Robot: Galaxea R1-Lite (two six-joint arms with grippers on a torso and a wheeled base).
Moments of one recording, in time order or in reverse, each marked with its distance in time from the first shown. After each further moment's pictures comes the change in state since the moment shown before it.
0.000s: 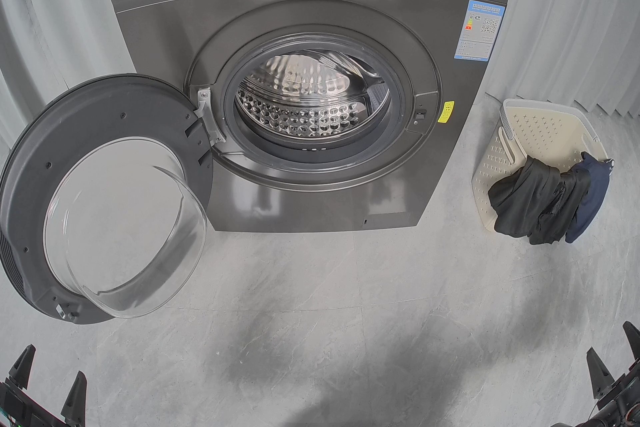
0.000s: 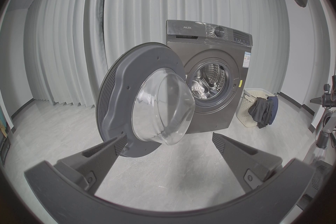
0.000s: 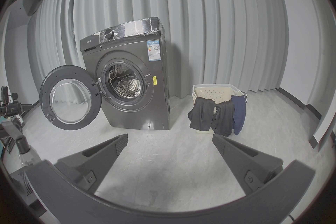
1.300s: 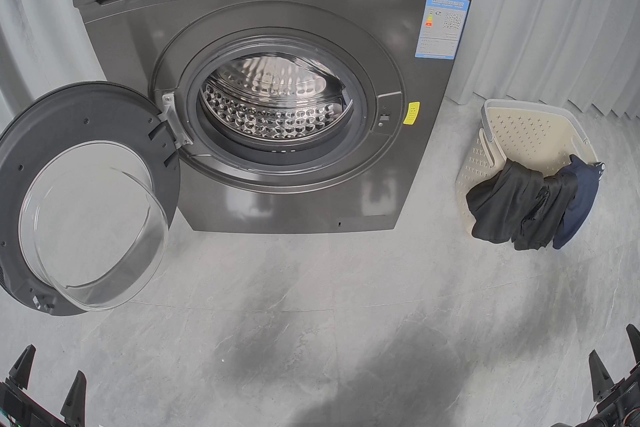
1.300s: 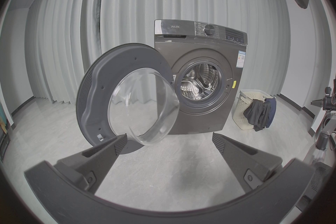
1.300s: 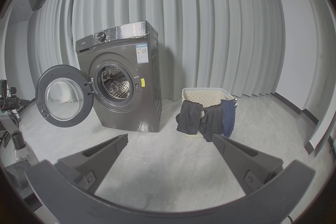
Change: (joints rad) left arm -0.001 0.000 0.000 0.000 0.002 -0.010; right arm -0.012 -0.085 0.000 0.051 -0.024 -0.023
